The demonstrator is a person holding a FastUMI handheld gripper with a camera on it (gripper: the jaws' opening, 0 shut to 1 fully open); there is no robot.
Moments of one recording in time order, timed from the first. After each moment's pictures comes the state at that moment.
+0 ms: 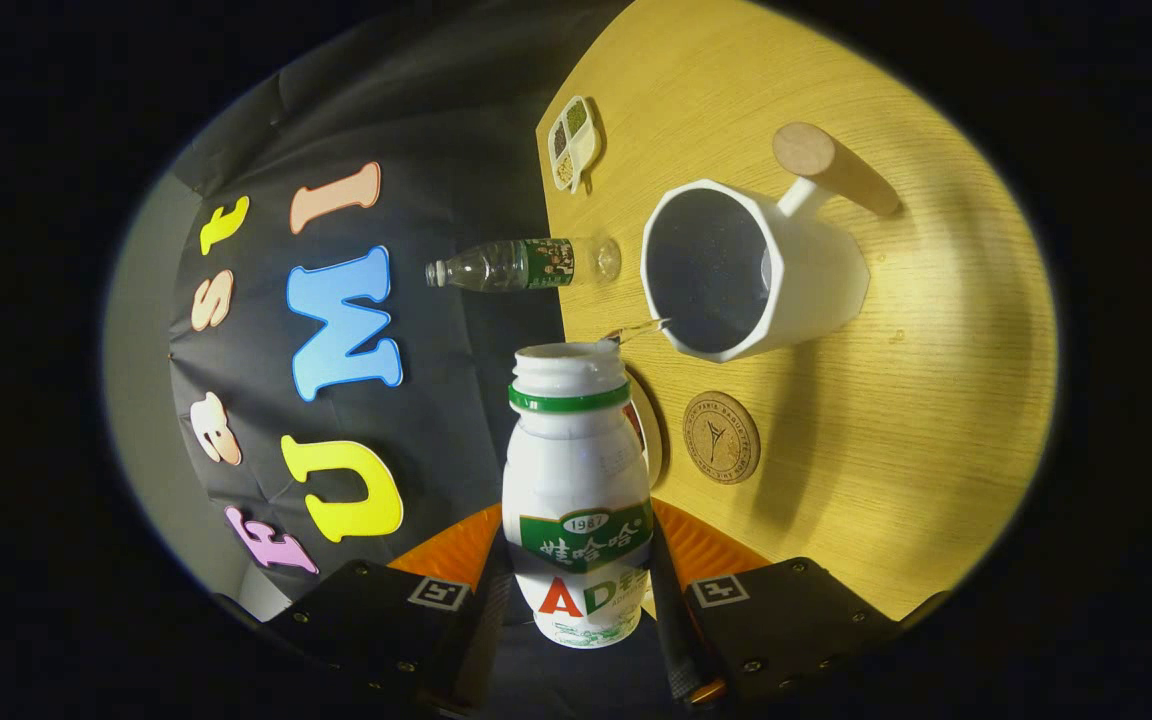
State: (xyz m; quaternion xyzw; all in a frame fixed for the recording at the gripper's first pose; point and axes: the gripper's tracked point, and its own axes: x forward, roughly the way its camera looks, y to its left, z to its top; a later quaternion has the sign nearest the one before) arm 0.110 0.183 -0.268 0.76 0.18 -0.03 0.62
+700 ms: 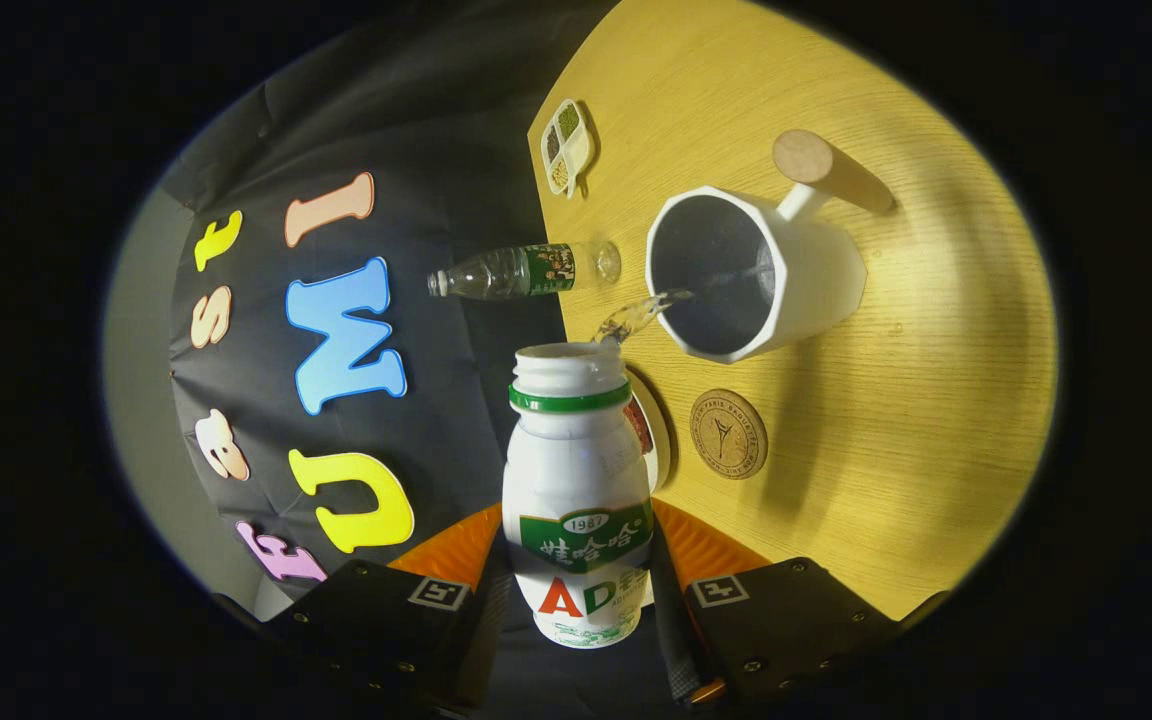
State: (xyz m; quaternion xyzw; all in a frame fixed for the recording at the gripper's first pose) arm 0.113 0.175 -0.262 0.78 0.17 -0.03 0.61
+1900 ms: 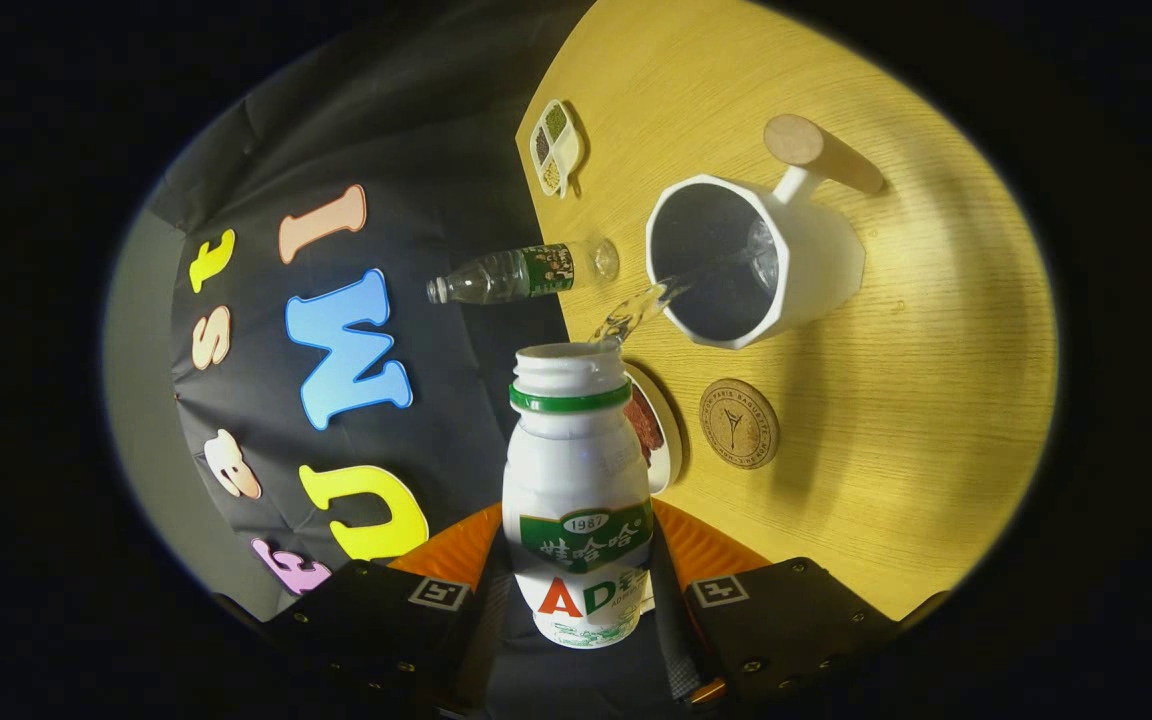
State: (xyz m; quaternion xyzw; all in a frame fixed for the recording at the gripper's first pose) arm 0.117 0.173 -0.257 0.80 0.17 -0.03 0.58
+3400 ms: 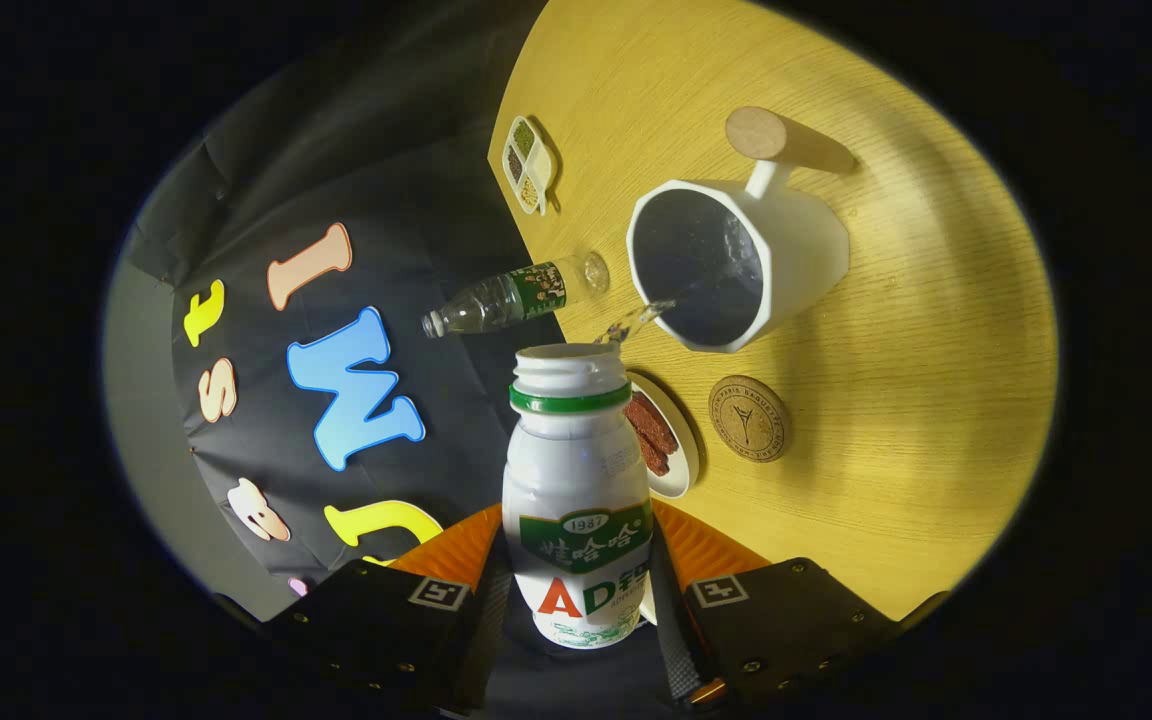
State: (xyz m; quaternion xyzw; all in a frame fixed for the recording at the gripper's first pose) arm 0.120 0.158 -0.247 0.84 0.15 -0.05 0.52
